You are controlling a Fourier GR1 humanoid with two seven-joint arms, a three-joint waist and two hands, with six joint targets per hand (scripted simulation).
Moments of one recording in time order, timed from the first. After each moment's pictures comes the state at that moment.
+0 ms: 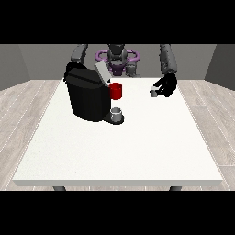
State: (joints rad) left arm -0.64 0.42 0.04 -0.59 -0.61 0.04 -0.37; right arm -0.21 -0.03 -0.06 -1.33 -0.03 -0.16 -0.05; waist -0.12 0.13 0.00
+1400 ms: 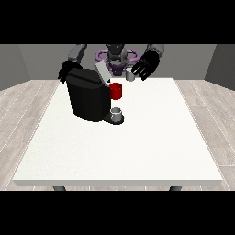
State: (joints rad) left arm -1.06 0.46 0.12 -0.67 -0.59 -0.15 -0.15; right arm -0.29 -0.04 -0.04 -1.31 -0.03 -0.12 -0.09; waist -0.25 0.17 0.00
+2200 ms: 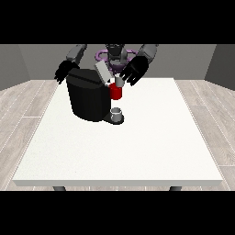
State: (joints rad) left arm -1.15 0.47 0.13 -0.63 -0.62 -0.14 -0.13; right arm -0.34 -0.03 -0.02 -1.38 -0.01 -0.17 -0.04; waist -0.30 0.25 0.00
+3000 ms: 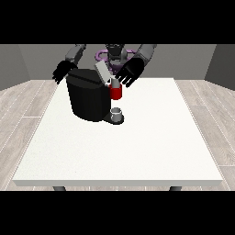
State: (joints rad) left arm -1.17 0.43 0.12 -0.62 -0.65 -0.14 -0.13; right arm -0.32 -0.04 -0.05 -1.38 -0.03 -0.15 -0.05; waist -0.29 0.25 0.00
